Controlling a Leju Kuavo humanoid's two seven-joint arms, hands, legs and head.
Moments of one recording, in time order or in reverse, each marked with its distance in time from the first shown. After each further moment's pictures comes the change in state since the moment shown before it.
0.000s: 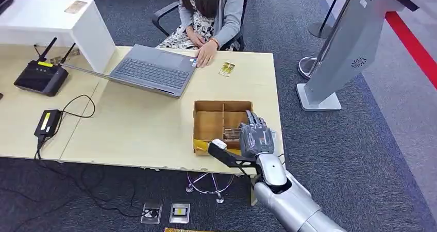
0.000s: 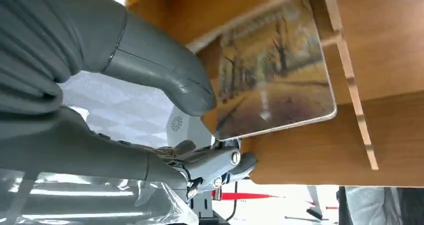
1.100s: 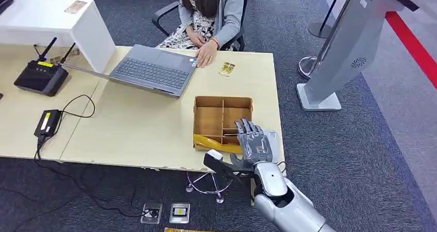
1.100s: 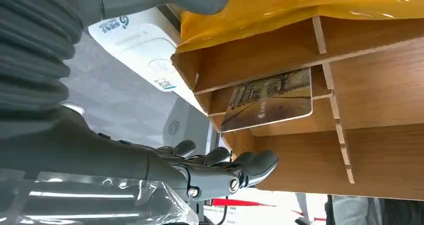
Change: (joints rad) left arm 0.001 0.000 0.002 0.000 0.033 -0.012 -0.001; right arm 0.089 -0.056 0.023 -0.233 0.023 0.123 0.070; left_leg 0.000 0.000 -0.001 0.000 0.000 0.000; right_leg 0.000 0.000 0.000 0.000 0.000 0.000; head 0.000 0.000
